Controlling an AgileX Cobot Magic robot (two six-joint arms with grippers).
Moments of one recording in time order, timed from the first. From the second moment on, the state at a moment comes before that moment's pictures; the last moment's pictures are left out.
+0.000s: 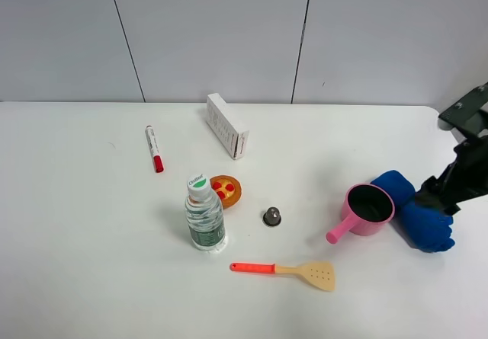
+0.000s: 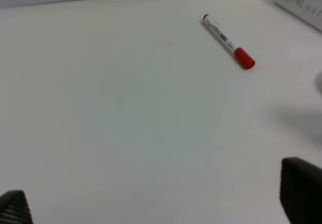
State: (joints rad) left arm 0.01 -0.01 -0.51 0.01 1.06 0.03; right arm -0.15 1.25 -0.68 0.20 0.60 -0.91
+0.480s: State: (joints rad) left arm 0.01 -0.01 -0.51 0.01 1.06 0.03; right arm -0.15 0.58 -0.68 0.28 0.96 -0.58
